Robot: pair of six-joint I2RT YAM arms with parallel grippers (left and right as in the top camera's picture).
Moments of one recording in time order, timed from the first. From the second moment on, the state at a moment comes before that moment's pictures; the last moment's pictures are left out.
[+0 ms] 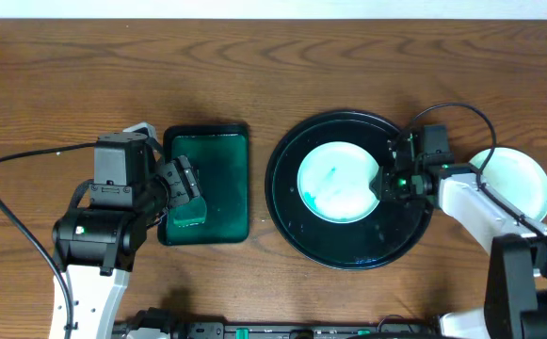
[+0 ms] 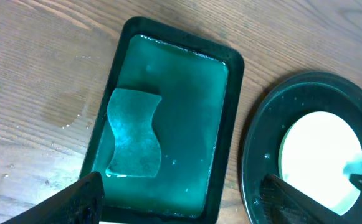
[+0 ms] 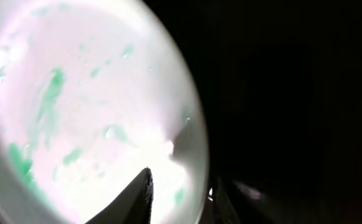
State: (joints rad) left arm -0.09 1.00 1.04 -0.97 0.05 -0.43; right arm 0.11 1.62 0.81 -0.43 -0.32 0.23
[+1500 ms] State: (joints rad) left arm -0.11 1.58 0.96 -0.77 0.08 -0.43; right arm 0.26 1.36 0.95 -0.69 -0.34 0.17
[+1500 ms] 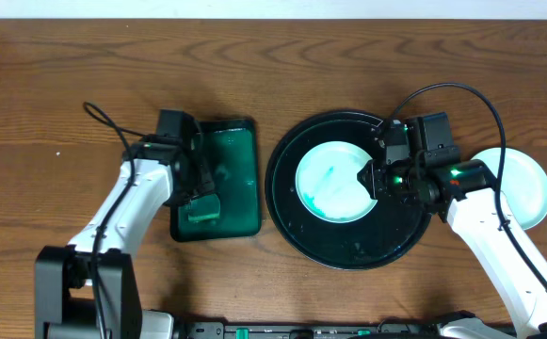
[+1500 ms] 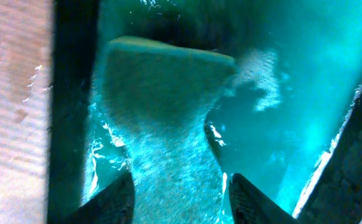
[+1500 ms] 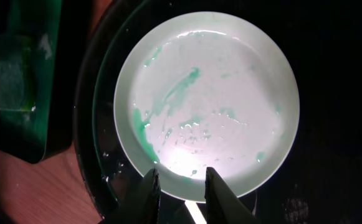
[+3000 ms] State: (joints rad) left arm -0.21 1.49 1.02 -0.86 -0.02 -0.42; right arm 0.17 1.53 0.95 -0.69 -0.12 0.29
